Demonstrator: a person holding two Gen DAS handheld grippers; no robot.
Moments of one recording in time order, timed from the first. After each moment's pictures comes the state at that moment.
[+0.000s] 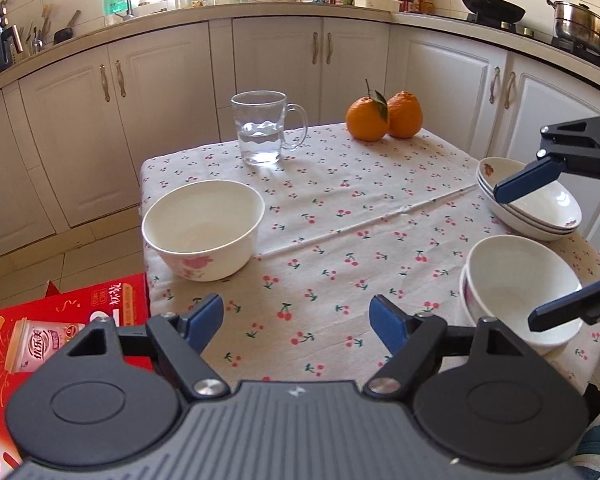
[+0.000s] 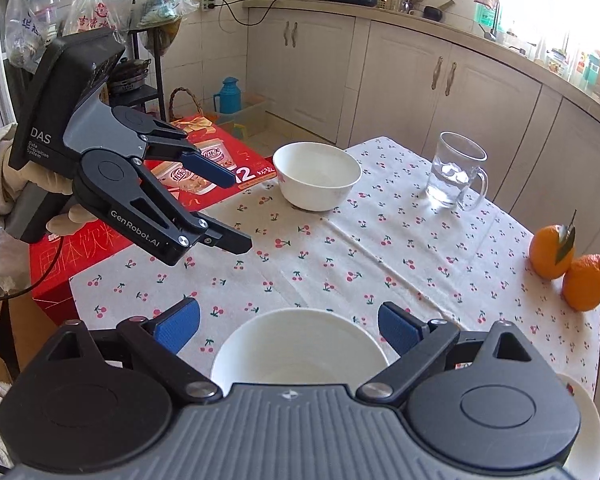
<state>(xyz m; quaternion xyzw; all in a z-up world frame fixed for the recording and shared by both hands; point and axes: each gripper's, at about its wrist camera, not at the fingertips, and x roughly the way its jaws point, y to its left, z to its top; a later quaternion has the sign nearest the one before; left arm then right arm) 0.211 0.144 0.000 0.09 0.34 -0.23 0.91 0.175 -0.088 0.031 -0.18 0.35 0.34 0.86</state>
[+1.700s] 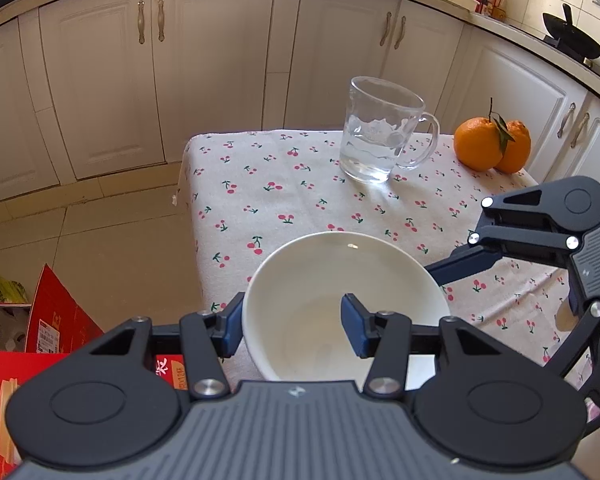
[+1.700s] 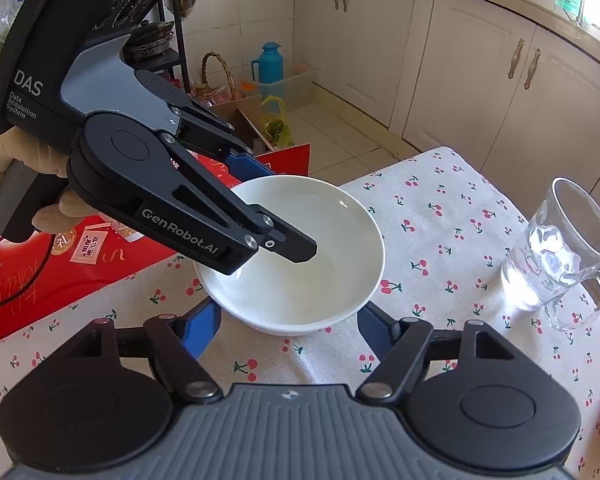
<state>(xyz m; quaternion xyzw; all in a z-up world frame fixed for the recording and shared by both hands) 0.377 0.183 -0.025 0.02 0.41 -0.20 0.89 0.365 0.008 -0.025 -0.20 0.39 0.42 0.80</state>
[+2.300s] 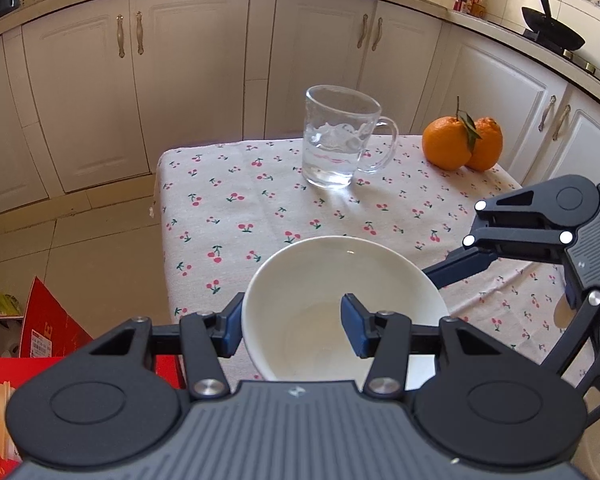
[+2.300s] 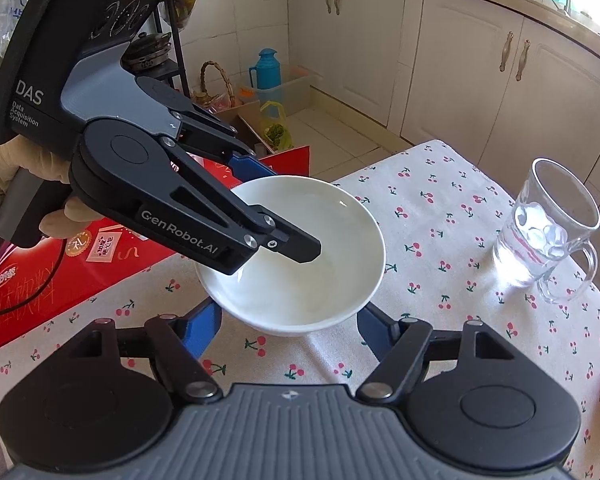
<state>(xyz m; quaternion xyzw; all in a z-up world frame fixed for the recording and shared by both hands) 0.355 0.157 -0.007 0.04 0.40 -0.22 0.89 0.349 -0.018 -0.010 -0.17 0.39 0.42 0.80</state>
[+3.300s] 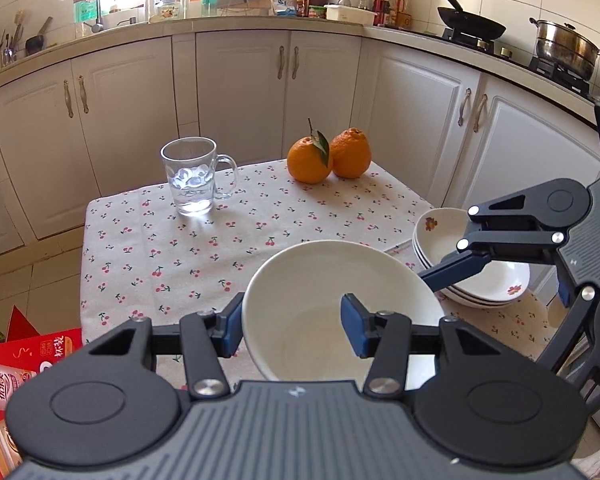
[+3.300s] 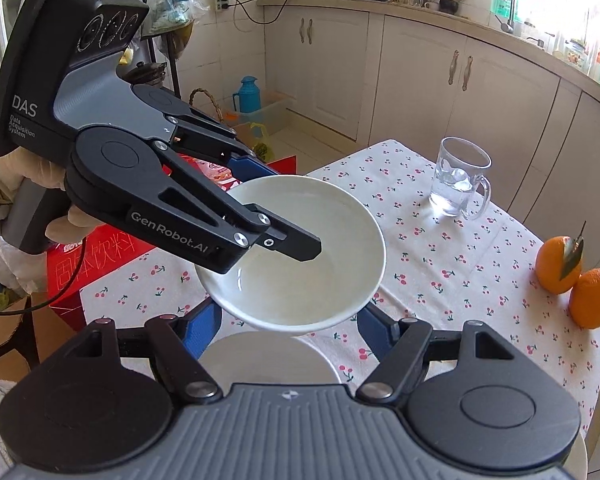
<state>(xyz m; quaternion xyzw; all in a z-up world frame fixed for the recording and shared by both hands) 0.215 0.058 0.058 0.07 0.35 -0.27 0.90 0.196 -0.122 0.055 -0.16 0.36 0.38 0.84</state>
